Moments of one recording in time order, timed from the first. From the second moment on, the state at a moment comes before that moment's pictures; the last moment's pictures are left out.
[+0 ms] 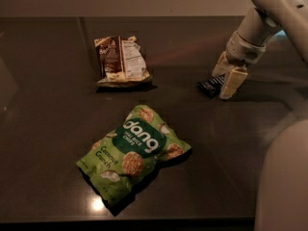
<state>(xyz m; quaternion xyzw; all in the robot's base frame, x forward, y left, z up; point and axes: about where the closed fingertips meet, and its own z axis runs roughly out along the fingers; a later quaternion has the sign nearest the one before) 0.631 -0.216 0.830 -0.70 0.70 0.08 0.11</state>
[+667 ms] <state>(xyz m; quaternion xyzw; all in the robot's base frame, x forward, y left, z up) 0.633 -0.212 0.834 -0.71 0.69 0.09 0.11</state>
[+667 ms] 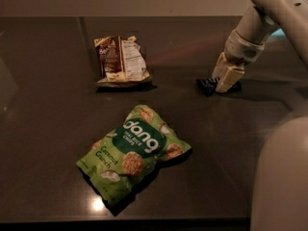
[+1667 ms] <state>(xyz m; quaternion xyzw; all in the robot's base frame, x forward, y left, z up) 0.673 -0.145 0.865 -0.70 0.69 0.10 0.15</state>
